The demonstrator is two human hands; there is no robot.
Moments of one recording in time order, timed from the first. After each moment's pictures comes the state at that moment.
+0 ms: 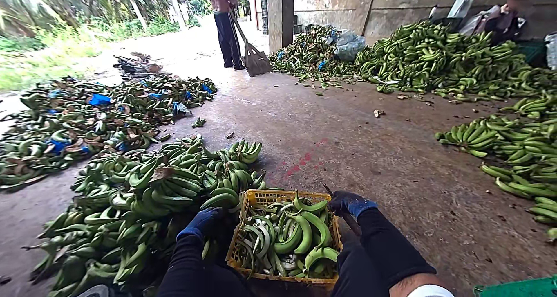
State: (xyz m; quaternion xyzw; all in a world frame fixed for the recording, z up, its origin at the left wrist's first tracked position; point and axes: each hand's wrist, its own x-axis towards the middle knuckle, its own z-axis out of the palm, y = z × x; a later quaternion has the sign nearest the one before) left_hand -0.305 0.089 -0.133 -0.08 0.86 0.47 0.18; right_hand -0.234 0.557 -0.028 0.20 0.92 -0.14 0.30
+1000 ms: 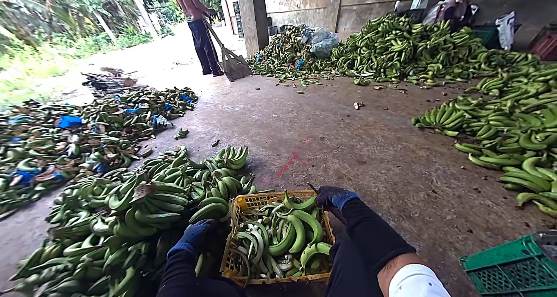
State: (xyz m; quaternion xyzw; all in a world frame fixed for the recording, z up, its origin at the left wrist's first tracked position) left_hand -0.304 0.094 -0.135 -0.02 0.92 0.35 0.19; right_hand -0.226 0.546 -0.016 0.18 0.93 -0.12 0.31
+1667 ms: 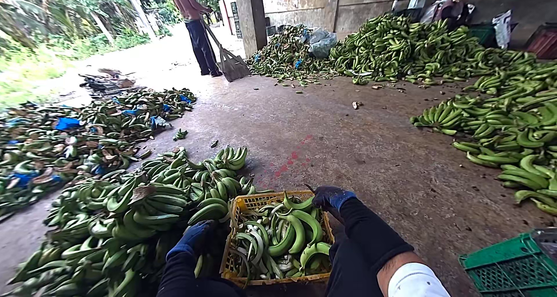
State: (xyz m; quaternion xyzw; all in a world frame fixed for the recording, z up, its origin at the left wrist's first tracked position) left_hand -0.302 0.096 -0.135 -0.03 0.90 0.39 0.19; right_hand -0.226 0.541 -0.014 0.17 0.93 -0.11 0.31
